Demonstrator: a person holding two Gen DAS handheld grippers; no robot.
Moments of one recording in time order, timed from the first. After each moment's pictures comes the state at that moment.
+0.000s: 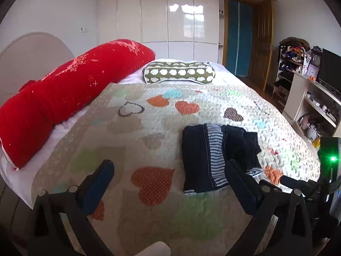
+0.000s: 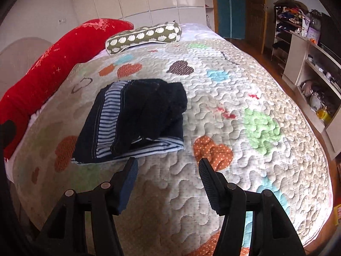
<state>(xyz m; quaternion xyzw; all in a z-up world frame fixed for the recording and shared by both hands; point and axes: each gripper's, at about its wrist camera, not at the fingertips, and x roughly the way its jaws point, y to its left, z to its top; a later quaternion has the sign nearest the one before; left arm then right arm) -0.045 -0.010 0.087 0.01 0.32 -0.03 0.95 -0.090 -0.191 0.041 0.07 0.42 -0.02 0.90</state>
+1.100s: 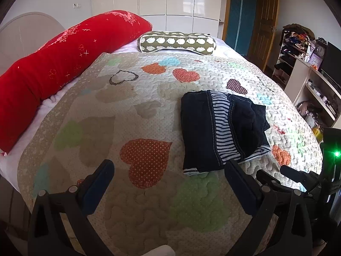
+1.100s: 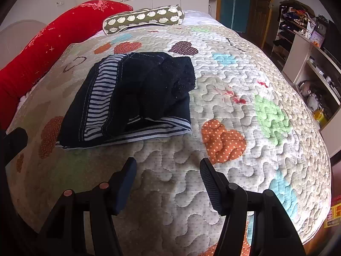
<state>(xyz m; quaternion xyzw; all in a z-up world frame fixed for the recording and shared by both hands) -0.021 -0.007 0.045 0.00 0.41 -0.04 0.91 -0.072 -0.178 0.013 0.03 0.46 -0.04 0.88</state>
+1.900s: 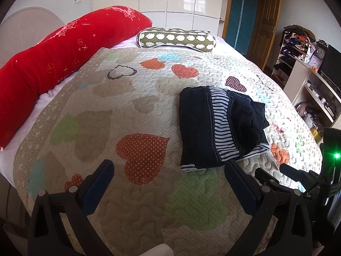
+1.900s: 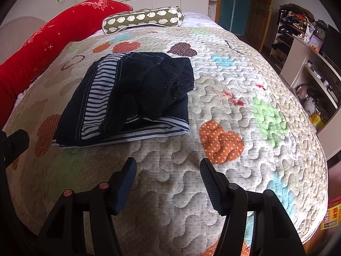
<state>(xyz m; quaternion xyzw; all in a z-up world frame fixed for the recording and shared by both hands) -0.021 -0.007 0.039 -0.01 0.41 -0.04 0.91 -0.069 -0.172 0.010 0.02 0.46 -0.04 0.89</state>
